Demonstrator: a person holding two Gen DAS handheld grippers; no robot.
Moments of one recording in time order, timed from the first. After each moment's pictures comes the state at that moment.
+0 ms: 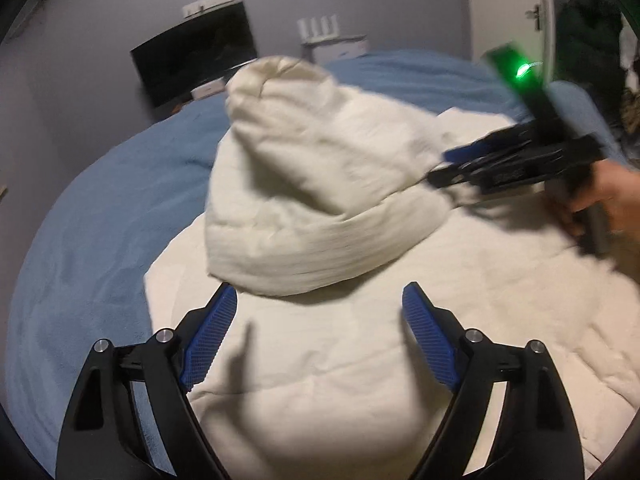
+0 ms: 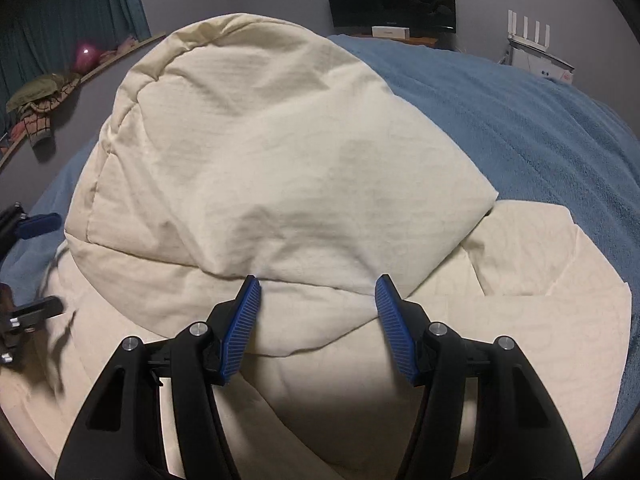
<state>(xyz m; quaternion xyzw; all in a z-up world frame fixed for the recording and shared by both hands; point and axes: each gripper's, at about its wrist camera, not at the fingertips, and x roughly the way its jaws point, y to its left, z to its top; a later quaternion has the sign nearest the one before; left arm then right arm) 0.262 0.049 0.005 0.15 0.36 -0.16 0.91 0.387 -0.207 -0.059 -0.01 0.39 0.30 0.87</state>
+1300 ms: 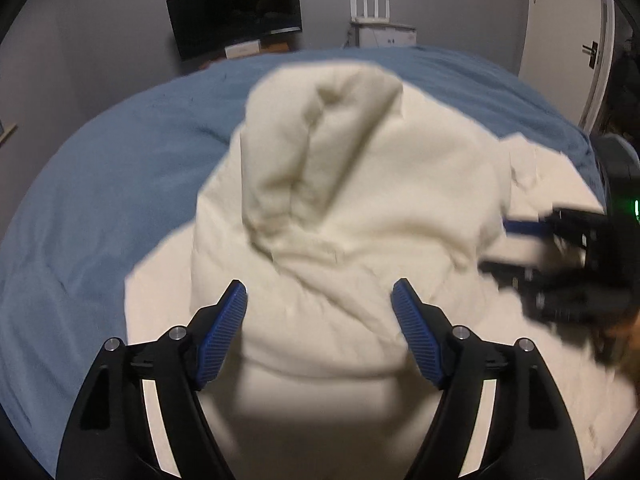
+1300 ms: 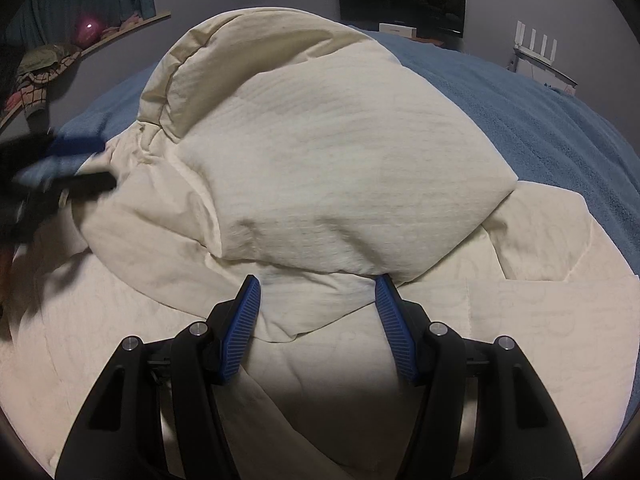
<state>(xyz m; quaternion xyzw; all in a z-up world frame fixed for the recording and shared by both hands) 0.341 0.056 -0.016 0.08 0.42 -0.09 0.90 0.349 -0.181 -0.083 -0.06 0.39 0.29 0.87</state>
